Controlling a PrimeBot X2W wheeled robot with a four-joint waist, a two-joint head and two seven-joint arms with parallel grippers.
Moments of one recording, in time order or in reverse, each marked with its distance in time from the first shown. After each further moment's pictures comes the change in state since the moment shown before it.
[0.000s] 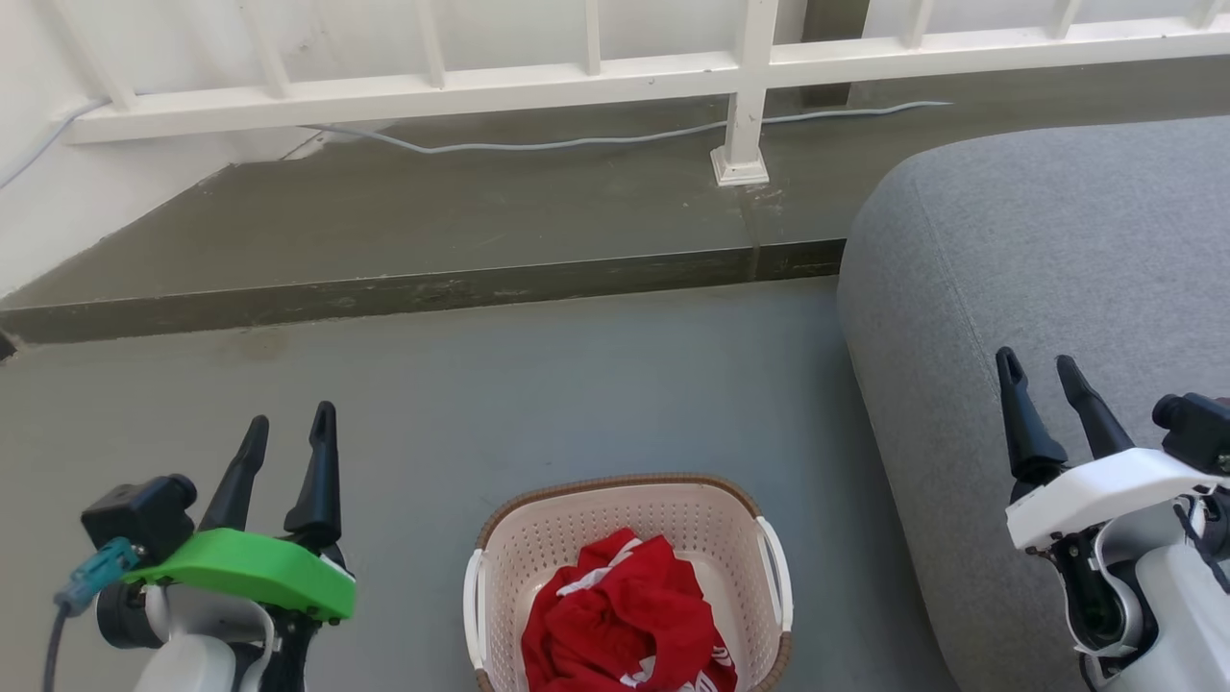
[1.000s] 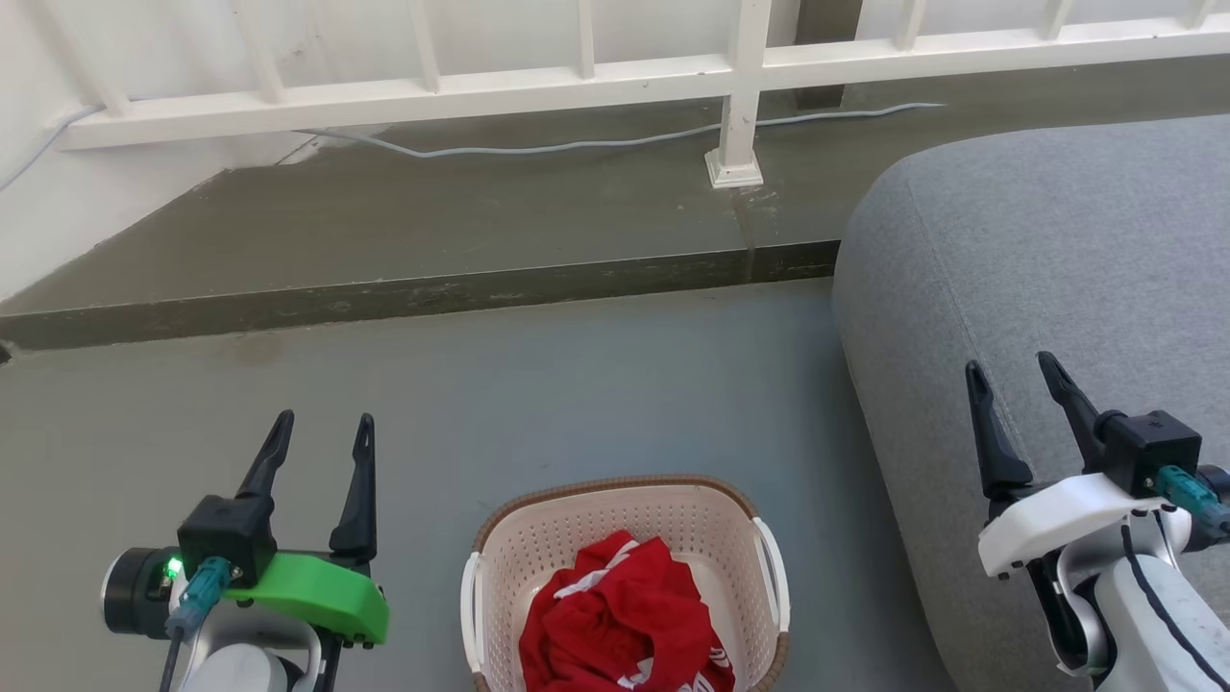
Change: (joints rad) left arm 0.000 0.013 -0.088 0.014 0.359 0.075 -0.091; right arm 0.000 -0.004 0.059 0.025 -0.337 -0.051 -0.098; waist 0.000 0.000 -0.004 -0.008
